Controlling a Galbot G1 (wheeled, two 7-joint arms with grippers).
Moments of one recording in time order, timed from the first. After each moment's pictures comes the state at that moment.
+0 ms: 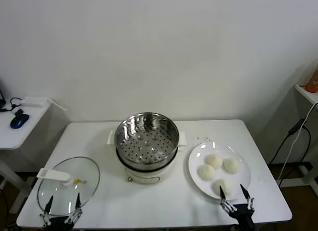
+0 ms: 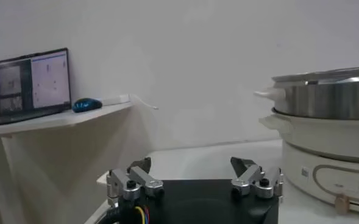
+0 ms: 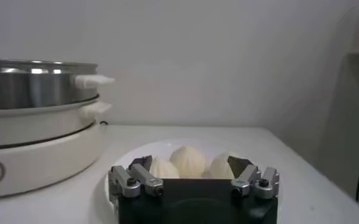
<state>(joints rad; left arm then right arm) 1.85 -1.61 -0.84 -1.96 -0.05 -0.32 0.07 -1.70 1.14 0.49 1.92 0.25 0.12 0.14</state>
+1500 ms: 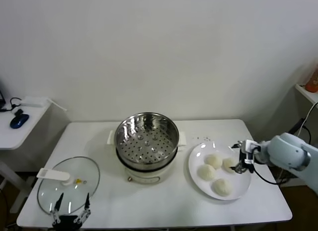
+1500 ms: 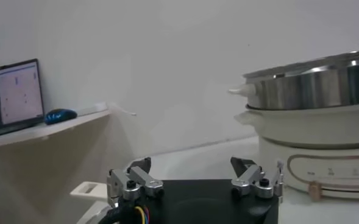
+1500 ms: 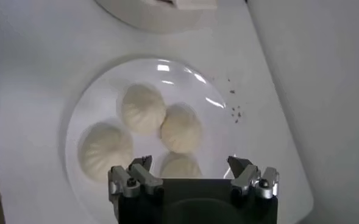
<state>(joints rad) 1.84 -1.58 -0.80 -1.92 0.03 -0.37 0.08 -0.08 0.34 -0.76 1.78 0.22 -0.57 -0.71</state>
